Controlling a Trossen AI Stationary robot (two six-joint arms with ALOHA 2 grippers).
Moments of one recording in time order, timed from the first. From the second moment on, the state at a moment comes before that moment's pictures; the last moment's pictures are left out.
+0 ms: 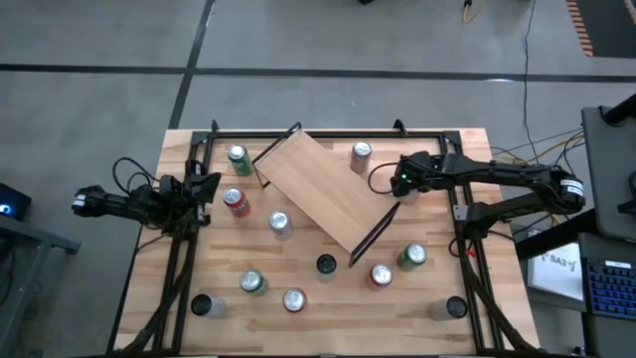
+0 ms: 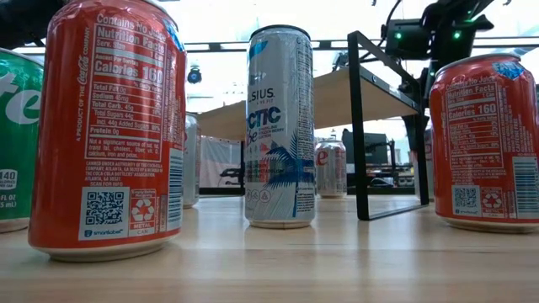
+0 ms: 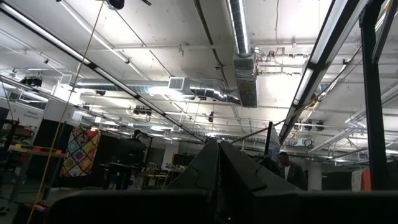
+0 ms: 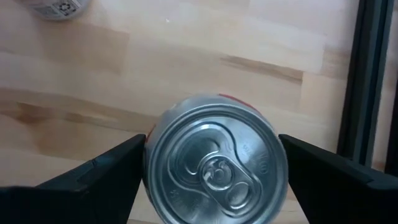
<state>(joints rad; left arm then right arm) -0.18 0.16 0.04 0.83 -0.44 0.13 -0.36 1.20 0.80 -0.95 0.33 0.96</state>
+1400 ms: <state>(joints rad) -0.18 0.16 0.04 0.83 -0.44 0.14 -0.36 1.19 1.17 -1.11 0.41 0.75</state>
